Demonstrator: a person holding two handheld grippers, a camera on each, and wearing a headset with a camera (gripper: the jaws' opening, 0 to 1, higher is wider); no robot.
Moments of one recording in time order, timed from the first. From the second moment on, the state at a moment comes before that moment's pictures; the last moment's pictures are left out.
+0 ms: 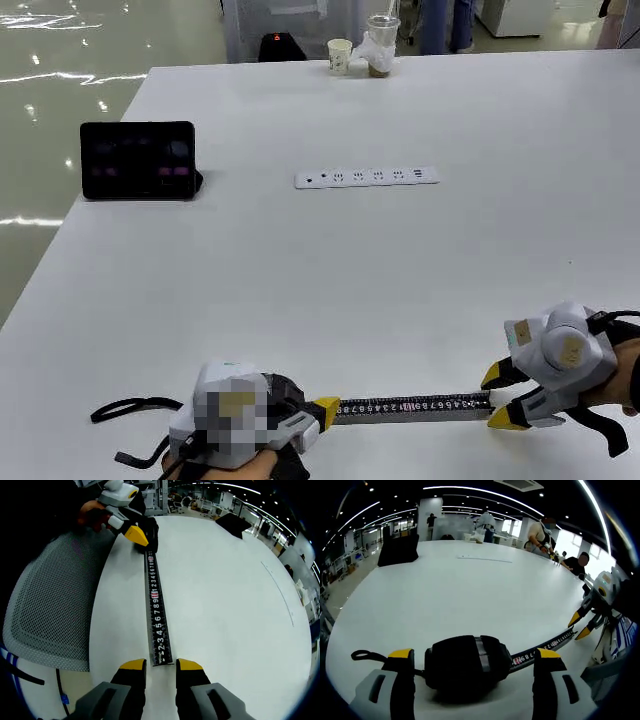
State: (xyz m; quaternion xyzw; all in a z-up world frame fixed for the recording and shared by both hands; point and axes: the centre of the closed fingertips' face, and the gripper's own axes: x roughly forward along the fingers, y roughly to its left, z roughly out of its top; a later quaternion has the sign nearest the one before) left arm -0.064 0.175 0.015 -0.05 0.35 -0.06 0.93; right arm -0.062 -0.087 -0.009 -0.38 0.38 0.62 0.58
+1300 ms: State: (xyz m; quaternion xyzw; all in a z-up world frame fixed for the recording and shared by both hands) left arm -0.067 0.181 0.009 -0.06 0.37 -0.04 0.92; right arm -0.060 -0.084 -0.015 -0.37 0.40 0.61 0.57
